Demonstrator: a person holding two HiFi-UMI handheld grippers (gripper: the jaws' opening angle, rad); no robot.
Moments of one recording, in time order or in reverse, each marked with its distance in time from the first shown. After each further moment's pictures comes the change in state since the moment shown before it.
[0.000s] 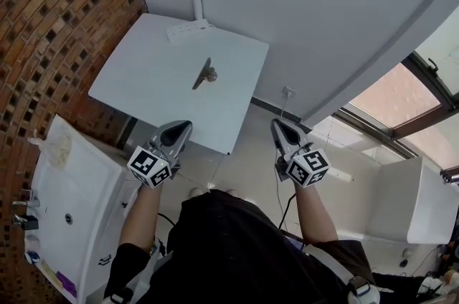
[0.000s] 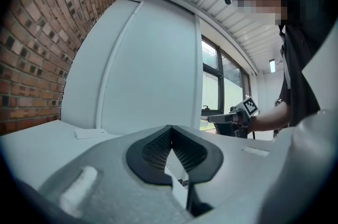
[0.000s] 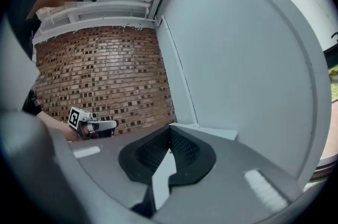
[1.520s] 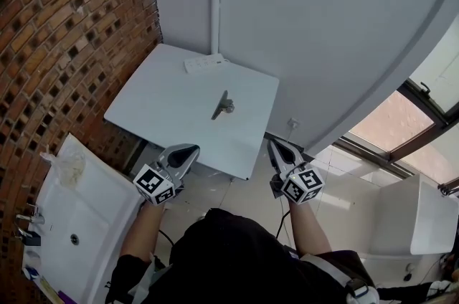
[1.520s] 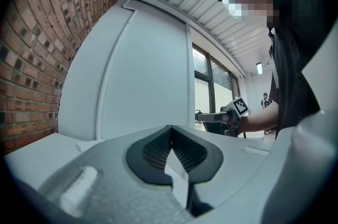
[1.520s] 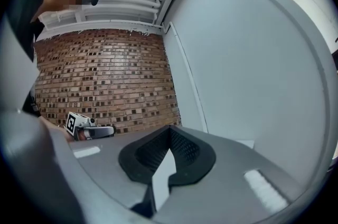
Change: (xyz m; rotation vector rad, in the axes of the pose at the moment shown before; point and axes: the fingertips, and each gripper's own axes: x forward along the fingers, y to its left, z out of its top) left arm -0.058 0.028 0.033 0.059 -0.054 -0.107; right arm 0.051 0.078 0.029 -0.032 -0.100 0.008
